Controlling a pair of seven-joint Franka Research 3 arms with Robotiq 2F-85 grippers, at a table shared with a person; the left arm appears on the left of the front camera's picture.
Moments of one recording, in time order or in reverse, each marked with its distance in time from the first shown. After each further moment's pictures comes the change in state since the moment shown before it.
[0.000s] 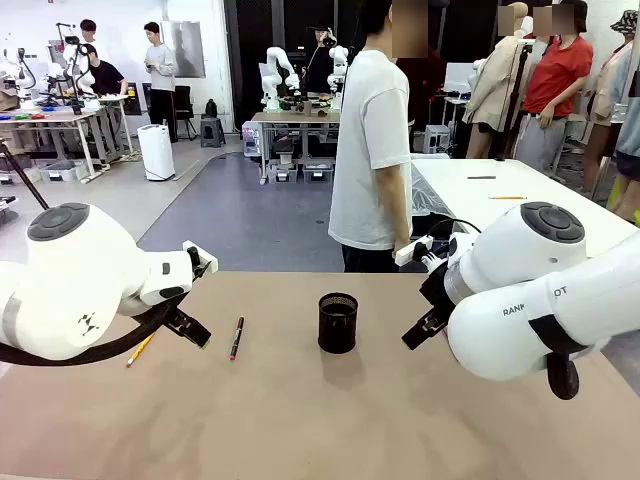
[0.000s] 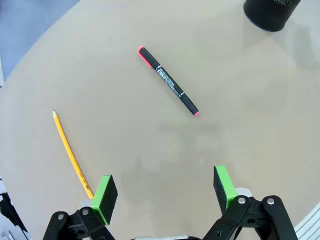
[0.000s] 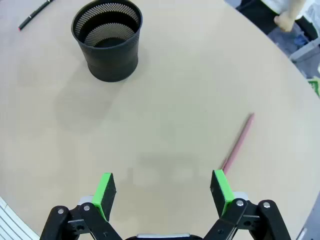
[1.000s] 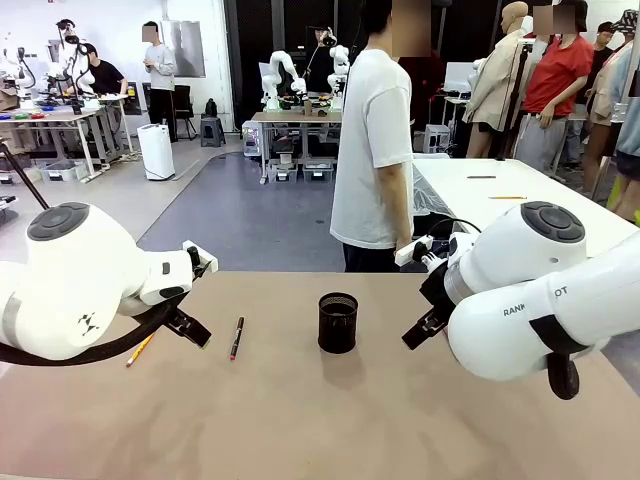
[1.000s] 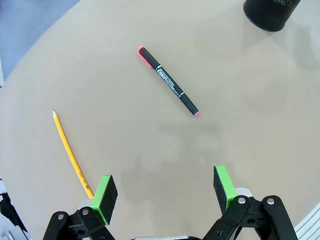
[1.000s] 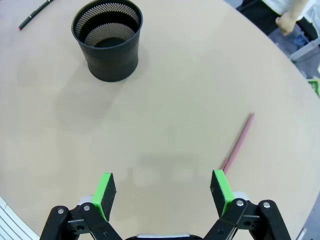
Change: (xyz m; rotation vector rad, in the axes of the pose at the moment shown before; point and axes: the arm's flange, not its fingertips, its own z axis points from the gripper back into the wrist) left arm 0.000 0.000 0.000 0.000 0.000 0.000; right arm 0.000 0.000 0.000 0.000 0.000 0.001
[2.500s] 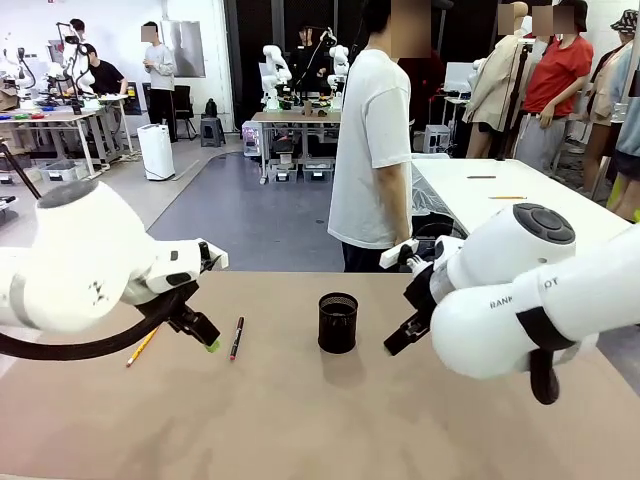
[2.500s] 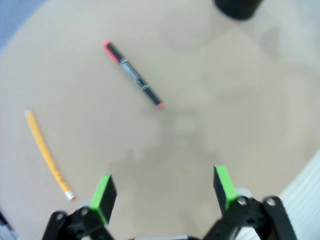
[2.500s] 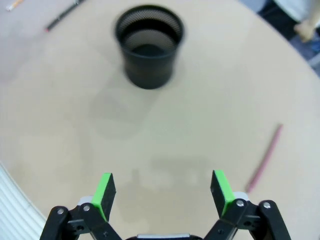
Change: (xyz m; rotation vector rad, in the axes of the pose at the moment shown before) left arm 0.019 -0.016 0.021 -0.154 0.089 -0.002; right arm 0.009 0.036 0.003 0.119 -0.021 -0.003
